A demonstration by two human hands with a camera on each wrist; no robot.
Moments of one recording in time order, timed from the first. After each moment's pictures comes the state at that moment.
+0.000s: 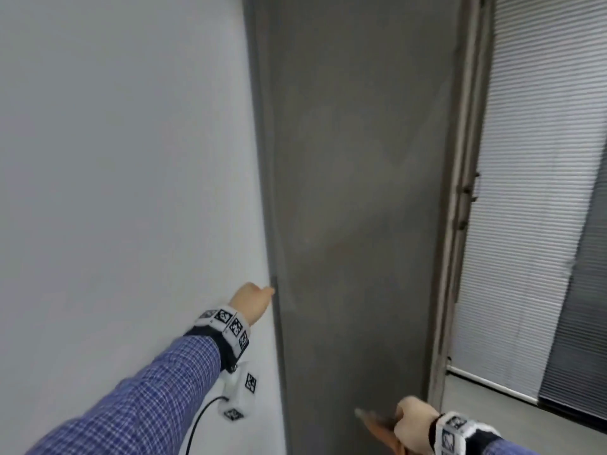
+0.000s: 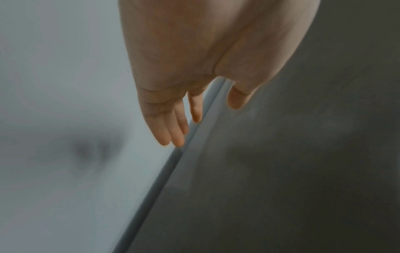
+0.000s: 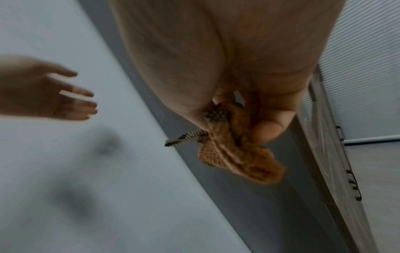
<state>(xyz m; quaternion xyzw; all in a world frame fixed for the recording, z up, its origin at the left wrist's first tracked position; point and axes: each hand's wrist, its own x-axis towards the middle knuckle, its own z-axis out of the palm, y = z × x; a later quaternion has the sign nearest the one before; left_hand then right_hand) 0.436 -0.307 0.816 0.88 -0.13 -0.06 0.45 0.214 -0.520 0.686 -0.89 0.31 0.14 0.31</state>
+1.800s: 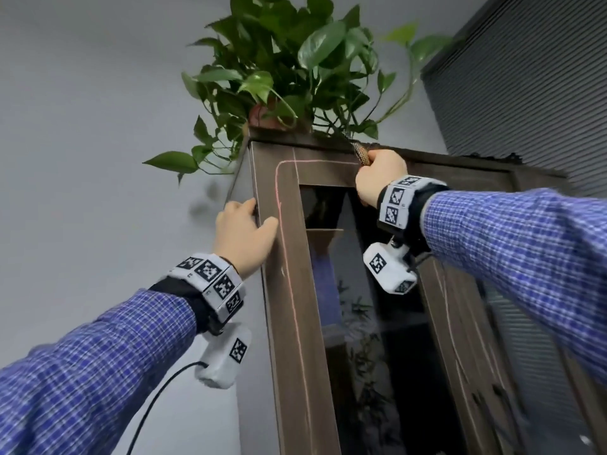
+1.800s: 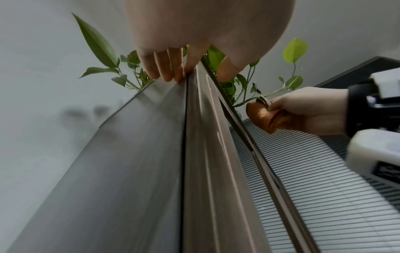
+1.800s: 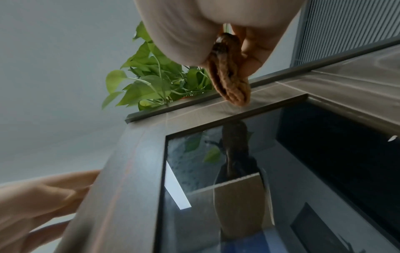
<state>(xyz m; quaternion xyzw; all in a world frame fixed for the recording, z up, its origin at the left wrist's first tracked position) 0.264 -0.609 1.224 0.78 -0.15 0.55 0.25 0.286 -0.843 1.288 -0.68 -0.07 -0.57 0.46</state>
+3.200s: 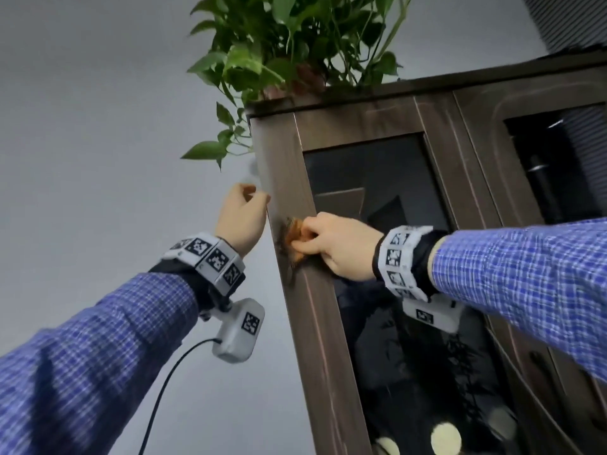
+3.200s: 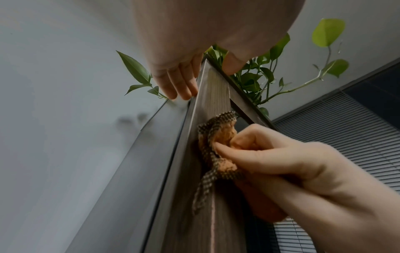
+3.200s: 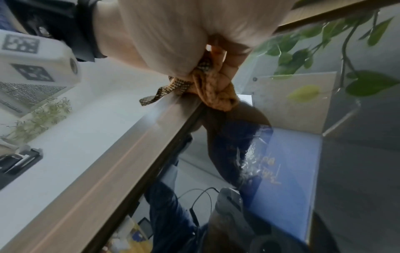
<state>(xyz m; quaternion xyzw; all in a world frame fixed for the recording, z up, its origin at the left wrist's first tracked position) 0.223 -0.645 1.204 0.75 -0.06 0.52 0.40 0.309 -0.811 1.155 -0.71 -0.52 -0.47 -0.01</state>
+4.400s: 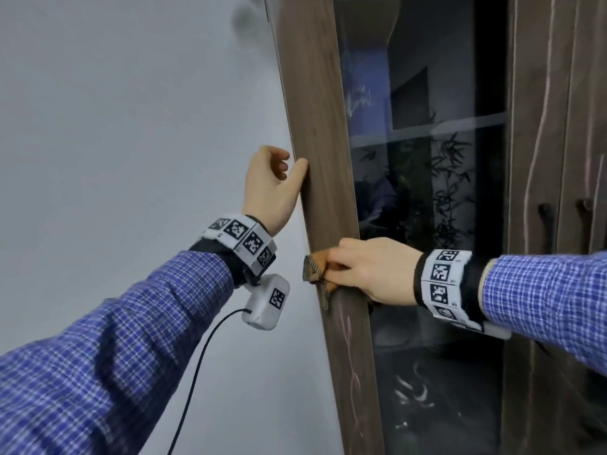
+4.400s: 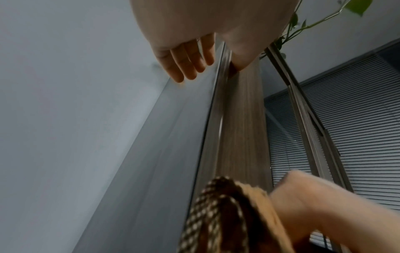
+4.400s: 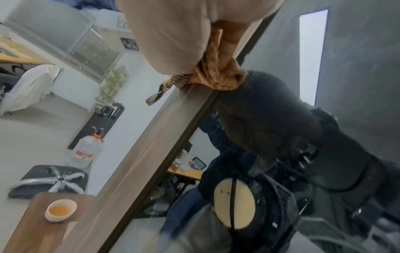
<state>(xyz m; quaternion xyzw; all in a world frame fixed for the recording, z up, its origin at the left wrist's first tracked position) 0.257 -0.616 1.004 0.77 -0.03 0.51 0.39 0.314 -0.804 0.913 -0.67 -0.63 -0.38 -0.12</state>
